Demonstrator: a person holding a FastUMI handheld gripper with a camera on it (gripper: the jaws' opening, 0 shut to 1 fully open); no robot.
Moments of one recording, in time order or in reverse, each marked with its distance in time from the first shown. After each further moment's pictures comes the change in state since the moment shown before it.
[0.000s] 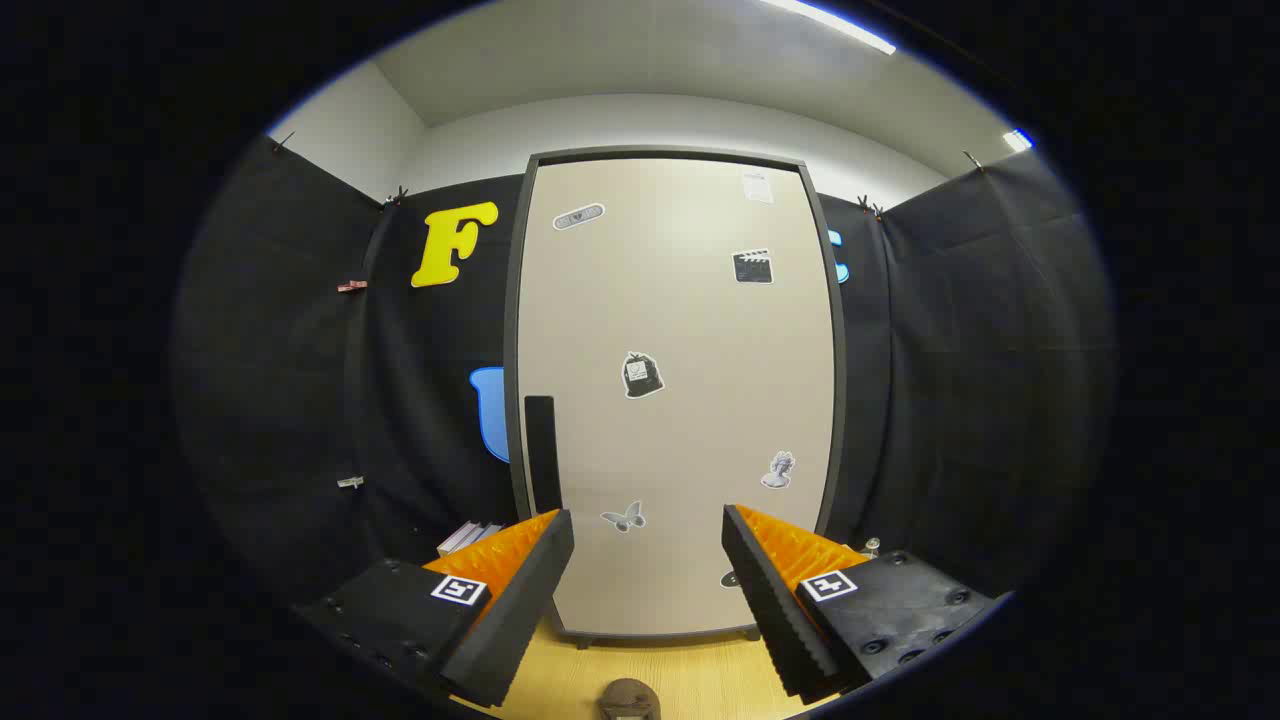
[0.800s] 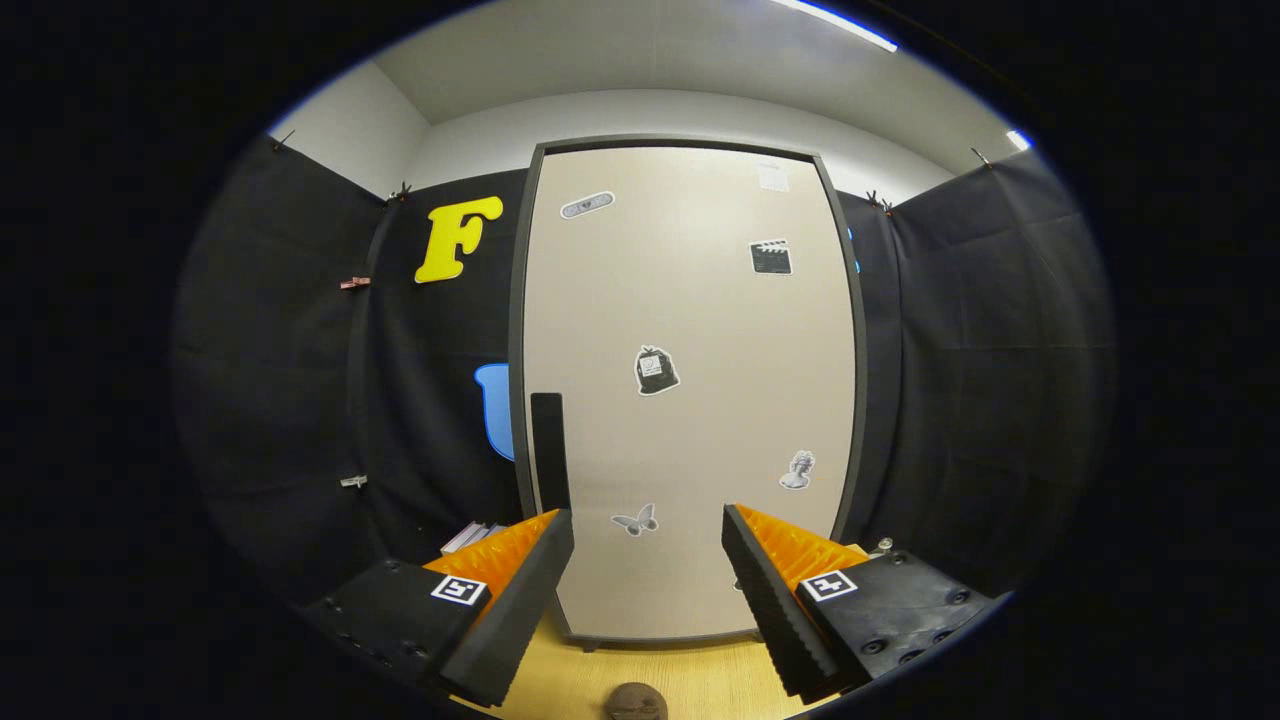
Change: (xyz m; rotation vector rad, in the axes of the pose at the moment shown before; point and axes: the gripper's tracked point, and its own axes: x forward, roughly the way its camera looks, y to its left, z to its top) arm 0.022 0.013 -0.008 -0.010 0.014 0.018
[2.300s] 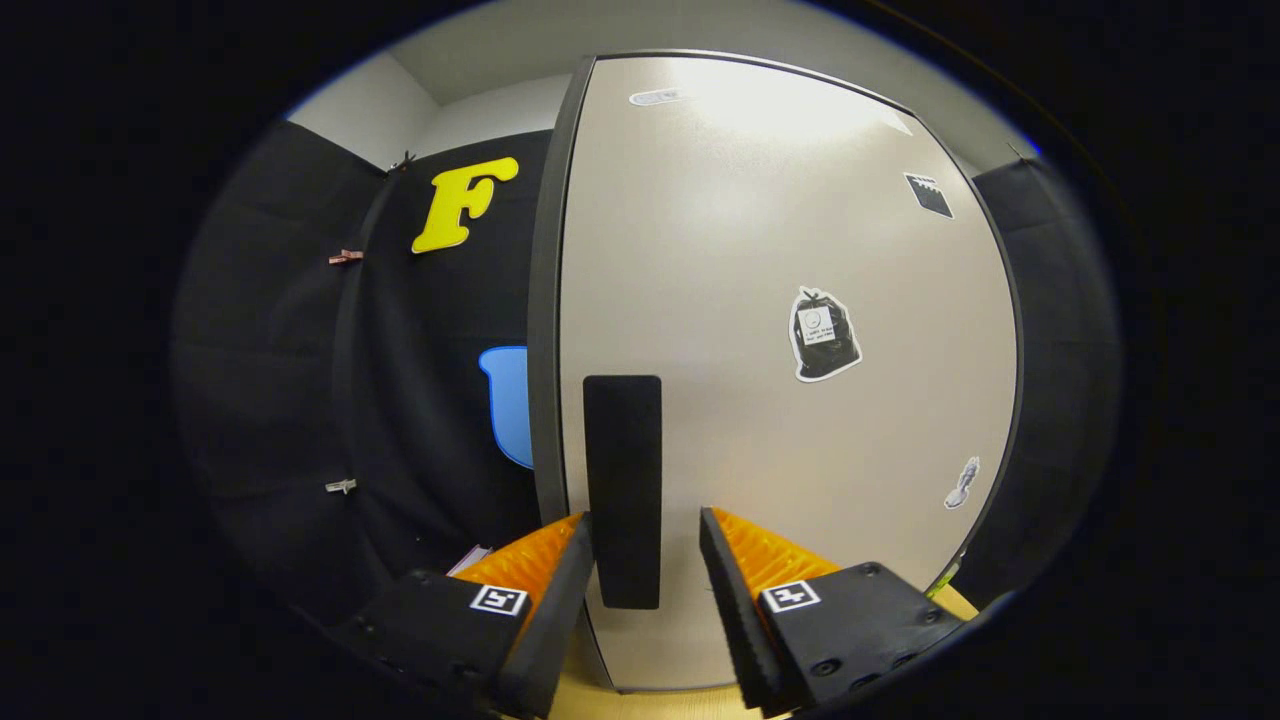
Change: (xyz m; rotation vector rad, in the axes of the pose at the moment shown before) arm 0.152 0.082 -0.034 -0.010 0.029 0.020
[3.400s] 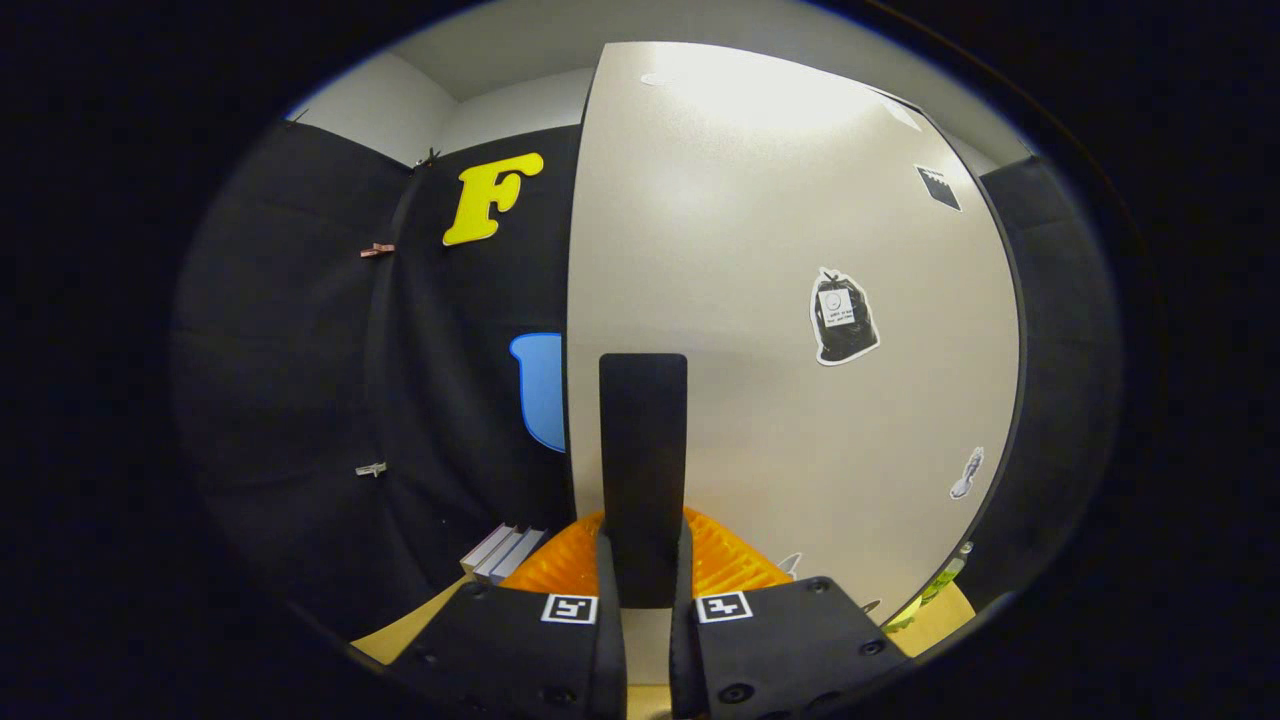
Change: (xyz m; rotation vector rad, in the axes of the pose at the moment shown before) arm -0.043 0.002 -0.007 0.018 0.051 0.112
